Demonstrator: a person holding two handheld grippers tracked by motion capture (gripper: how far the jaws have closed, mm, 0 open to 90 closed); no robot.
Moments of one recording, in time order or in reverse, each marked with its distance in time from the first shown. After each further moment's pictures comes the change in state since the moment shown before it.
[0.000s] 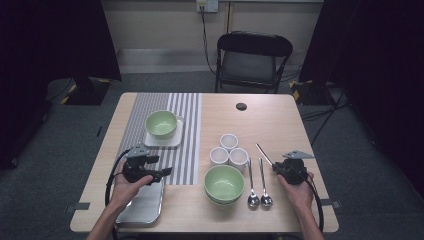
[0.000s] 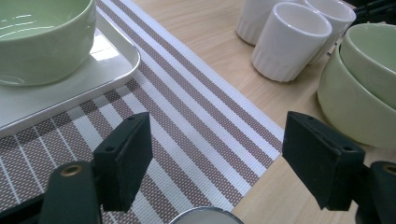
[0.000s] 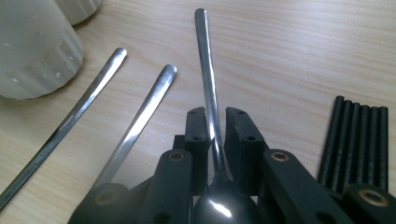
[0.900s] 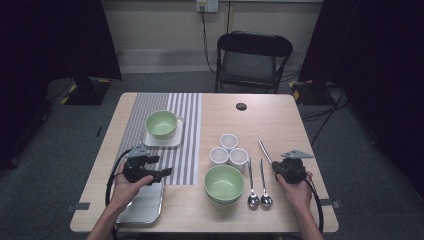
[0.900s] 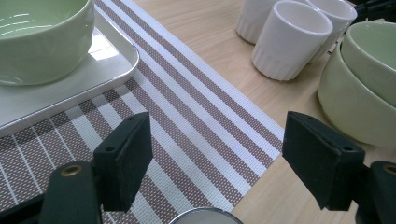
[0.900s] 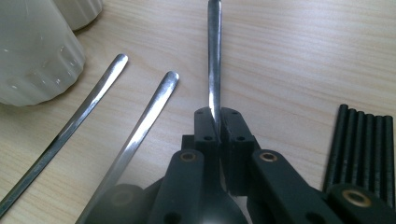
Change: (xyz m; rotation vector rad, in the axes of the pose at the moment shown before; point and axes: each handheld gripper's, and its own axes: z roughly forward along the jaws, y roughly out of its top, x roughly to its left) left arm 0.000 0.000 0.001 0.003 0.003 -0.005; right arm 0.003 0.001 0.001 -0.021 -0.006 -0.005
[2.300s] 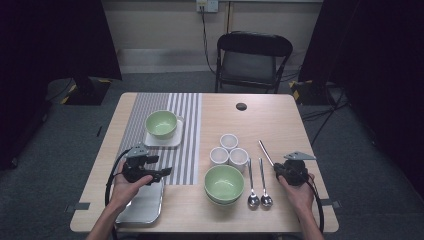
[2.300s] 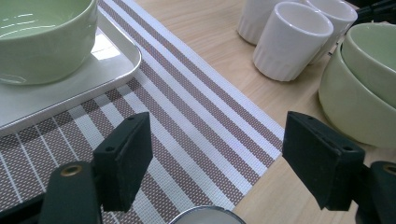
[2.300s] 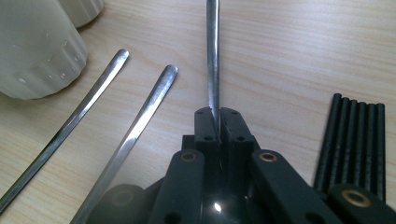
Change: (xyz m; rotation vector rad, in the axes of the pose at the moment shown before) left arm 0.001 0.000 -0.002 -0.003 0.001 0.001; right arm -0.002 -0.004 -0.006 0.001 0.011 0.016
